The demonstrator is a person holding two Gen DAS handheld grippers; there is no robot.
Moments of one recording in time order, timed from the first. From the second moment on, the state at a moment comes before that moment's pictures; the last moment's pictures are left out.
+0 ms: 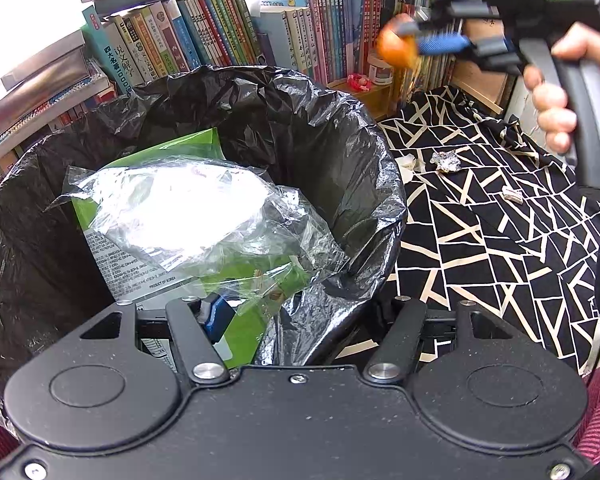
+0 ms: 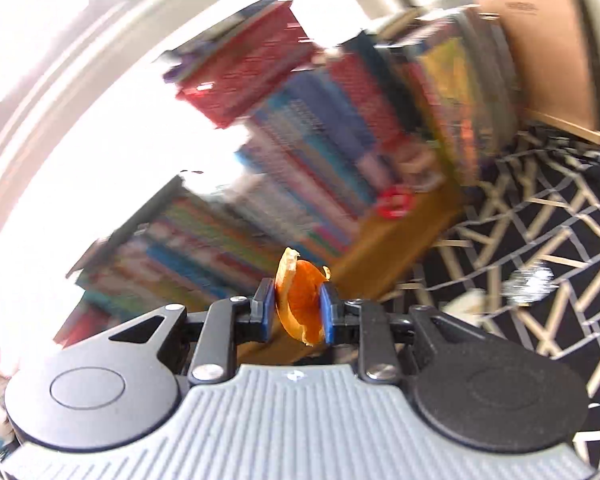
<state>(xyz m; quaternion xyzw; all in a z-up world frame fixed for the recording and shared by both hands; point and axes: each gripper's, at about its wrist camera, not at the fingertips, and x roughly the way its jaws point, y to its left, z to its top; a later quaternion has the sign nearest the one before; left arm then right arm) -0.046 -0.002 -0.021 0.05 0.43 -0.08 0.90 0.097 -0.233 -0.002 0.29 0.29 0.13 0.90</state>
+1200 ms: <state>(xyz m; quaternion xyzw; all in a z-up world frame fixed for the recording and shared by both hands) -0.047 -0.002 -0.020 0.05 0.42 -0.08 0.90 0.064 -0.132 0.016 0.21 0.33 0.35 0.85</state>
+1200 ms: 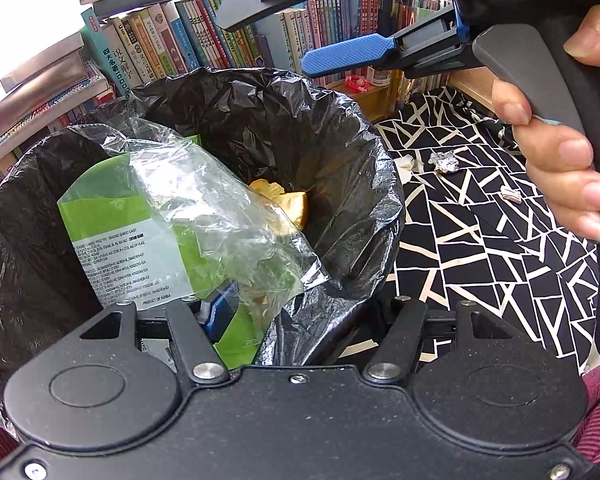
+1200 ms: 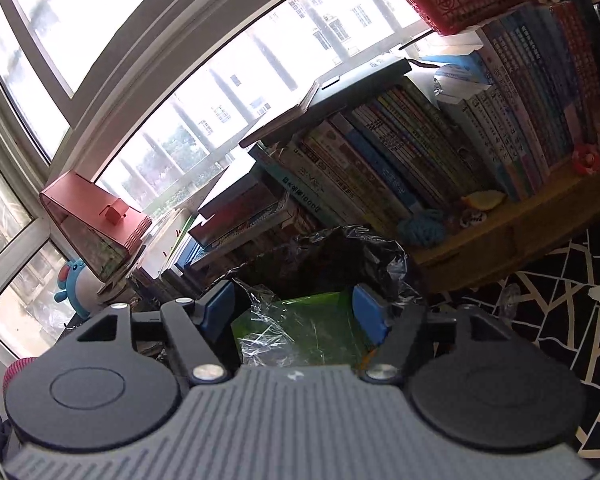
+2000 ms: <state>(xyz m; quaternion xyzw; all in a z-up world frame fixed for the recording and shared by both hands) -0.046 -0.001 -0.020 0.05 0.43 -0.08 0.90 0.094 -0.212 0.011 0.20 0.27 0.14 0.93</state>
